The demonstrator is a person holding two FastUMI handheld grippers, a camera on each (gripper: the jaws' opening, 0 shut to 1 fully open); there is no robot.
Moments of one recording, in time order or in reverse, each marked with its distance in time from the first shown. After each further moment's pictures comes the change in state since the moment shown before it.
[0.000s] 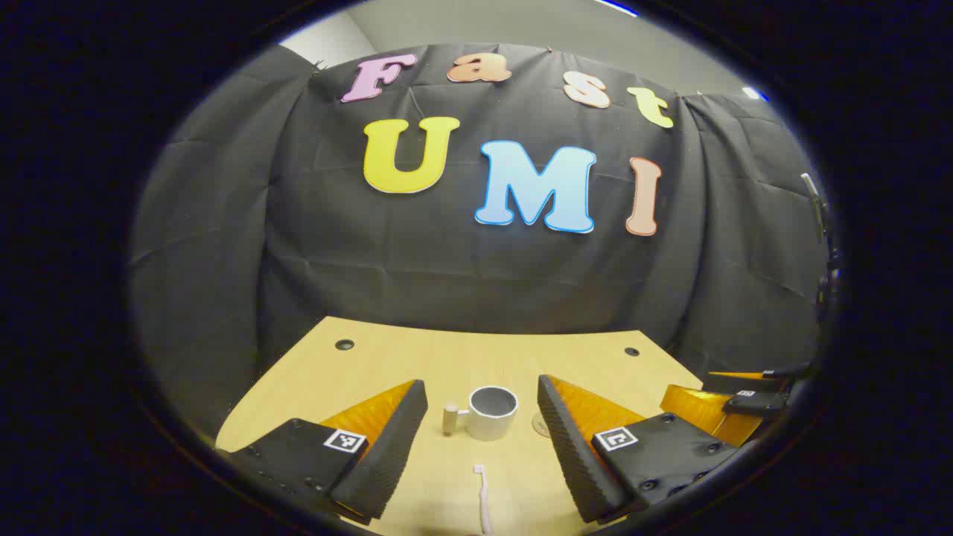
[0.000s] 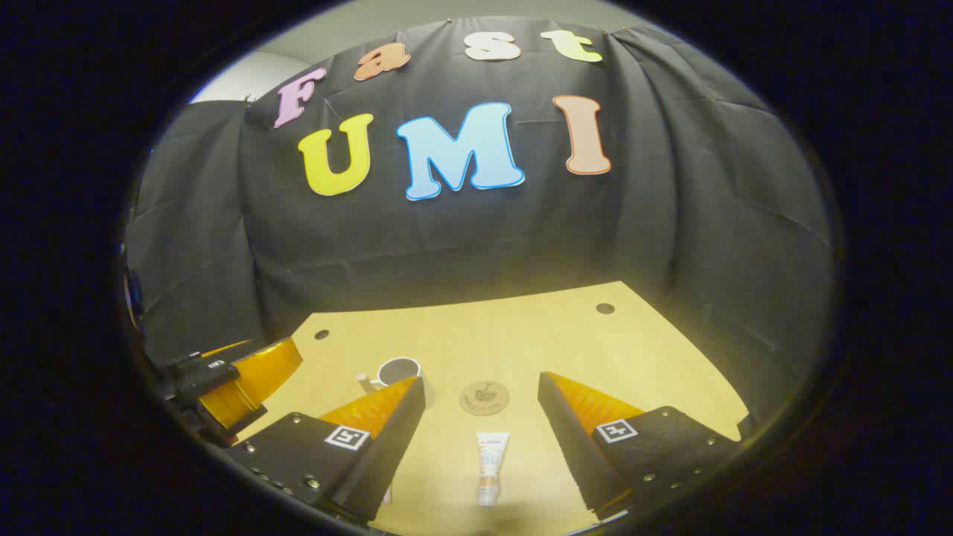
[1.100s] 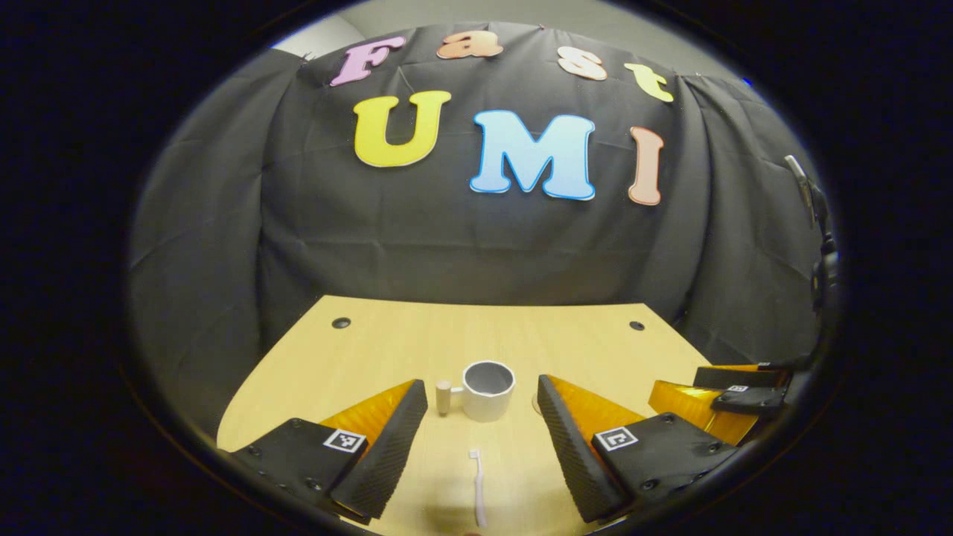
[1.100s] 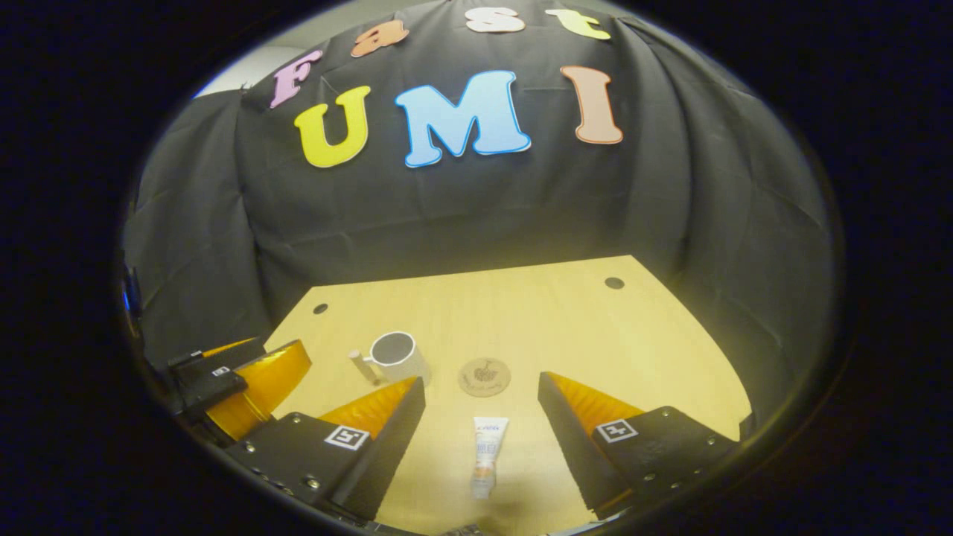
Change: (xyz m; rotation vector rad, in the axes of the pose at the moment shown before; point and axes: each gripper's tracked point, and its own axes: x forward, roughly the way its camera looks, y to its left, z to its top) left arm 0.021 -0.013 -0.047 0.022 0.125 0.018; right arm 0.023 -0.005 -0.028 -0.005 0.135 0.024
